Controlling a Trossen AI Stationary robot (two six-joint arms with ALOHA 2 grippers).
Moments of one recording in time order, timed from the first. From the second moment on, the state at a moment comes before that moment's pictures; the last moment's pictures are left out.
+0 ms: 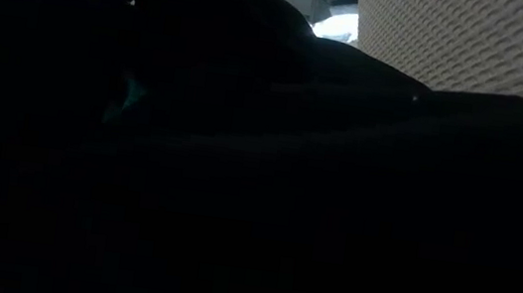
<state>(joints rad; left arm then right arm) 0.10 0.01 0.10 0.06 -0.06 -0.03 0.04 2.02 2.33 -0.46 0.28 -0.42</state>
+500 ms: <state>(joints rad) 0.10 0.01 0.10 0.06 -0.06 -0.03 -0.13 2.01 2.35 0.00 0.11 -0.48</state>
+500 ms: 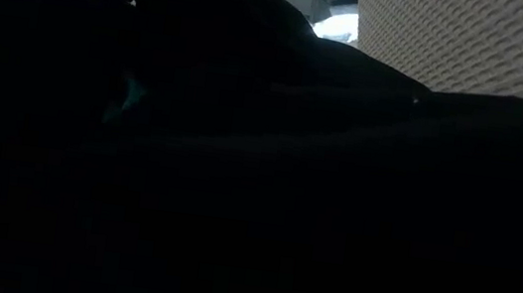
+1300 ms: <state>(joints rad) 0.10 0.01 0.10 0.07 -0.06 -0.02 -0.33 2.05 2.35 0.37 0.01 -0.43</state>
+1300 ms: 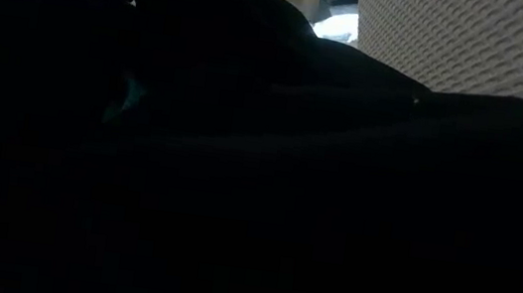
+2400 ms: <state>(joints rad) 0.10 0.01 0.10 0.06 -0.06 -0.01 -0.28 2.27 2.34 -0.52 -0.01 -0.08</state>
